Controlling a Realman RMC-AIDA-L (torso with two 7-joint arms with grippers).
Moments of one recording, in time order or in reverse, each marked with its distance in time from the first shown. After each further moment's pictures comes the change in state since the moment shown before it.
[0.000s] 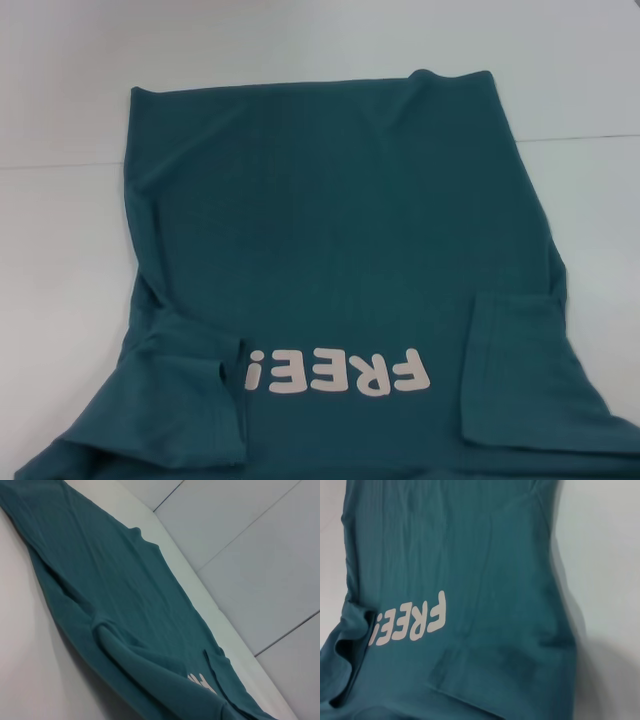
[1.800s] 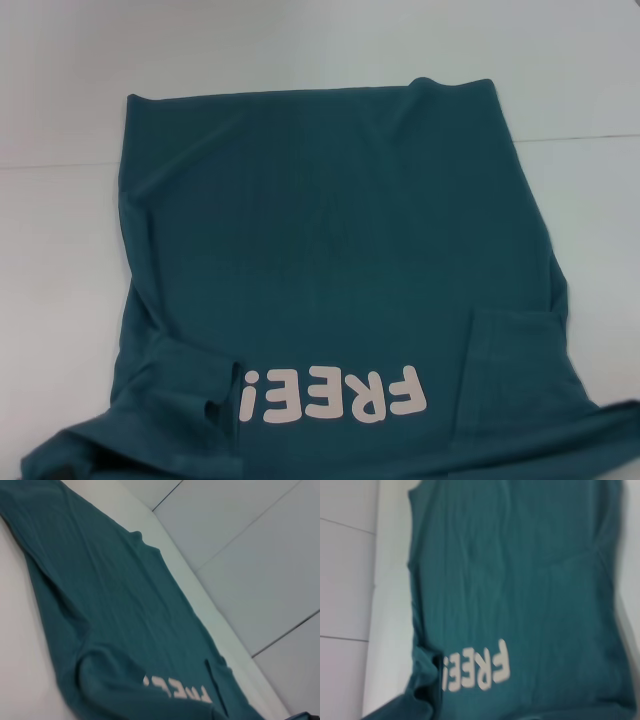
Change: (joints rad) left arm -0.031 0.013 -0.012 0.038 0.010 -0.004 0.000; right arm -0.012 0.020 0.049 0.026 0.143 -0.026 -0.005
